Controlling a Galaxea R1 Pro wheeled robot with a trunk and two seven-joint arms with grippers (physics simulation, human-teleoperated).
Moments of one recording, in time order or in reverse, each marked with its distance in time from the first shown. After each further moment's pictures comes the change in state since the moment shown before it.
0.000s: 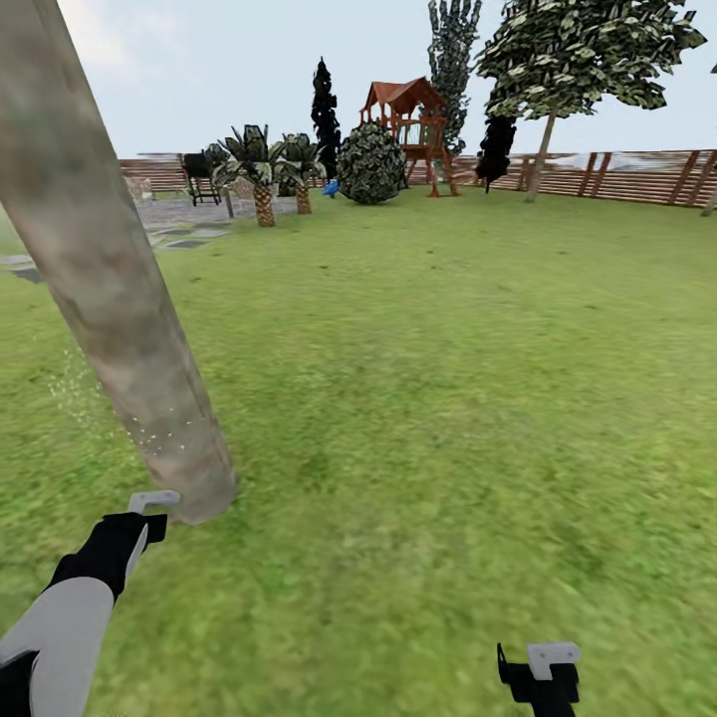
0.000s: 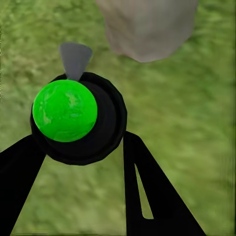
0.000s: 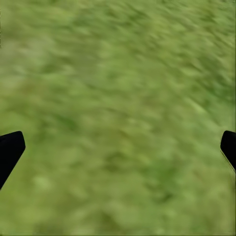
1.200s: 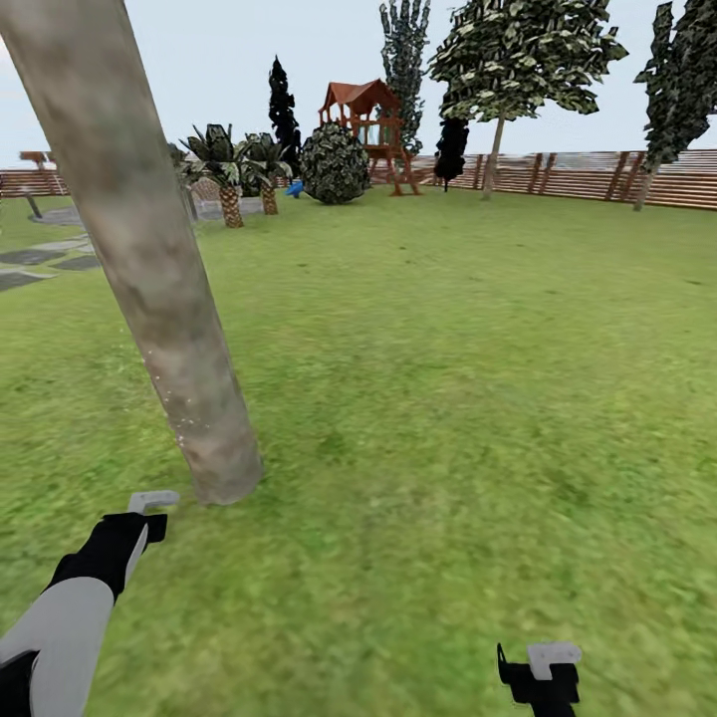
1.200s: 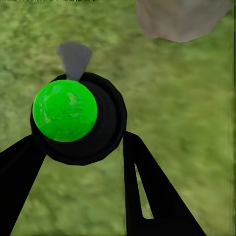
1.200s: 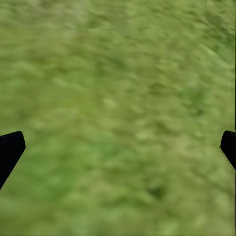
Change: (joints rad) left arm 0.000 0.000 -0.001 0.000 0.000 0.000 0.000; right arm 0.000 0.000 -0.001 -0.001 0.000 0.000 0.000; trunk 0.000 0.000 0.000
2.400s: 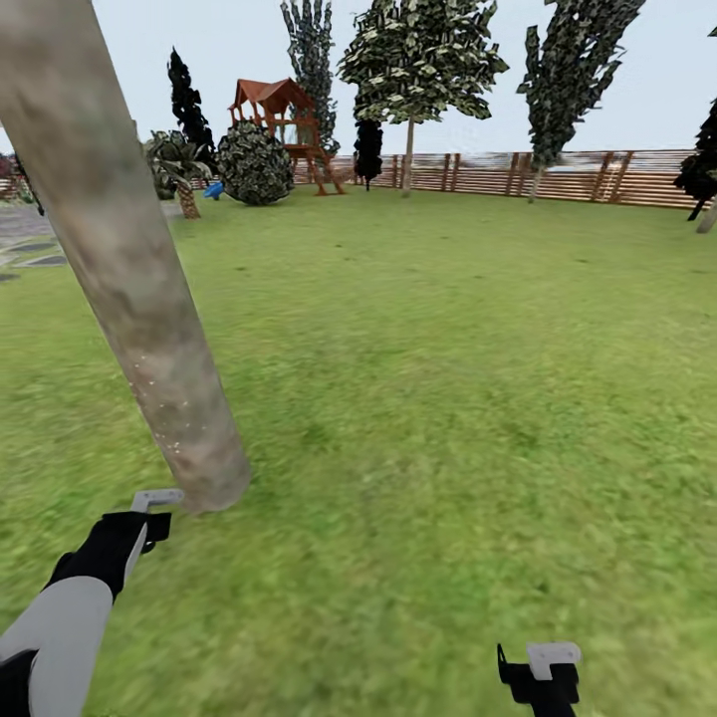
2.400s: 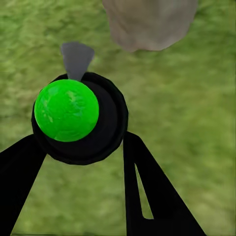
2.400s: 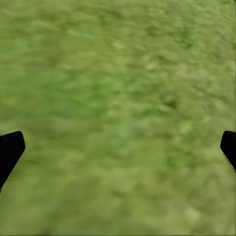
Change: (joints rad) left arm -0.002 0.004 -0.004 0.000 -0.001 -0.002 -0.060; right arm 0.000 0.000 0.000 0.001 0.000 0.000 0.000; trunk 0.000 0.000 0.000
